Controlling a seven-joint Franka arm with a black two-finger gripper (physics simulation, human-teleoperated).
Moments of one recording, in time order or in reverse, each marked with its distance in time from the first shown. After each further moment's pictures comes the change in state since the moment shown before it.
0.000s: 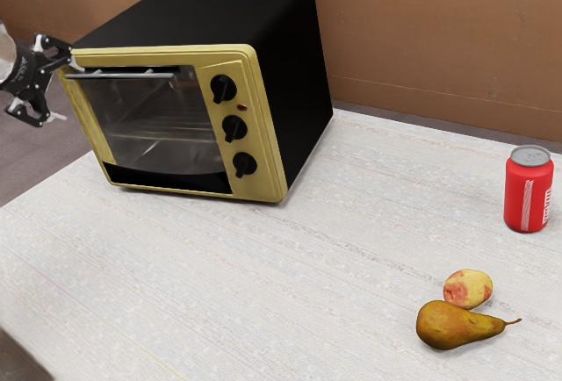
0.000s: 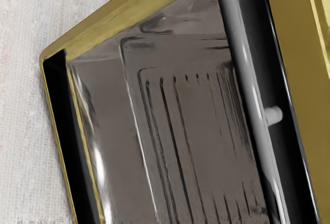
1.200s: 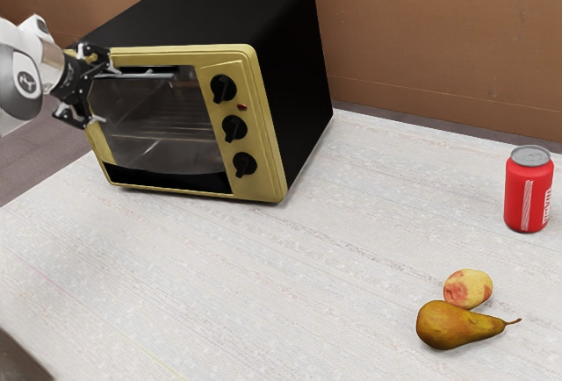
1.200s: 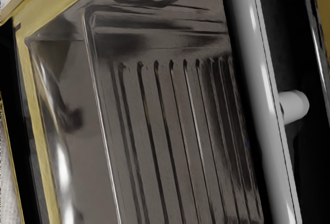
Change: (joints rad) arm -0.032 0.172 -0.020 0.094 0.006 0.101 -0.068
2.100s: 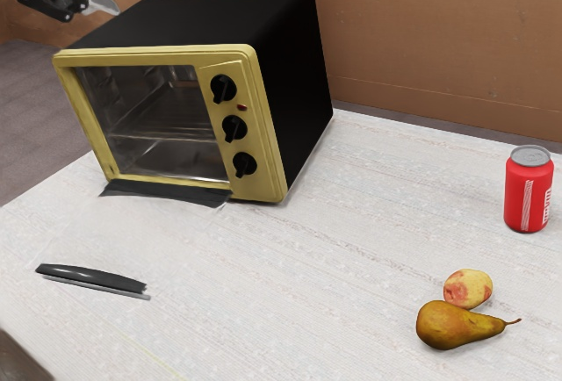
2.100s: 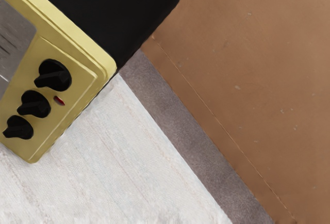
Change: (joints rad) arm -0.771 -0.446 0.029 0.171 0.435 -0.552 -0.056
